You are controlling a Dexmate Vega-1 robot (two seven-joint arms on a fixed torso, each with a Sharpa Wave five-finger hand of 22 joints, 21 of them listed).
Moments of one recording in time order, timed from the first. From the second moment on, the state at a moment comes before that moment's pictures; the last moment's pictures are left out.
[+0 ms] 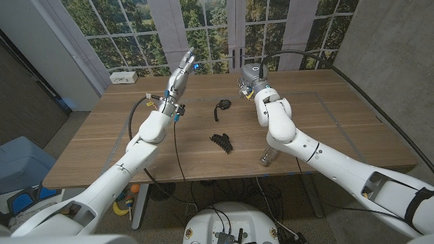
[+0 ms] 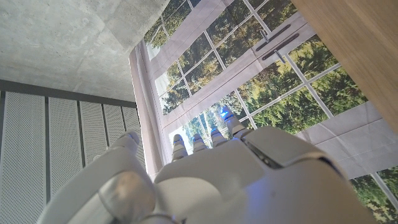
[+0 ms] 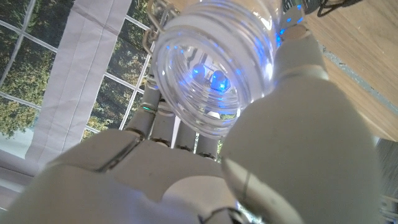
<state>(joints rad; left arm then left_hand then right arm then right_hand) 0.84 0.52 0.40 -1.47 -0.33 -0.61 0.06 0.22 0.15 0.28 0.09 0.22 -0.03 -0.14 0.17 0.16 -0.14 -0.12 0.18 0.17 -0.17 -0.03 0.18 0.17 -0.17 -0.03 0.62 0.16 -0.57 -0.53 -0.91 -1.91 -1.23 -0.74 0.27 1.14 -0.19 0.33 -0.27 0.23 0.92 0.01 0.43 0.26 0.89 0.05 0.33 0.78 0.90 0.11 0.51 1.02 0.48 -0.02 1.25 0.17</state>
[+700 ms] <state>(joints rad) 0.85 0.51 0.37 -1.42 -0.45 -0.60 0.00 0.23 0.14 0.29 0.07 0.22 -0.04 -0.13 0.17 0.16 -0.14 -0.11 0.18 0.17 -0.17 -0.03 0.18 0.17 -0.17 -0.03 0.61 0.16 -0.51 -0.49 -0.93 -1.82 -1.38 -0.65 0.62 1.14 -0.19 0.33 -0.27 0.23 0.92 0.01 0.42 0.26 0.88 0.05 0.33 0.79 0.89 0.11 0.51 1.02 0.47 -0.01 1.24 0.17</state>
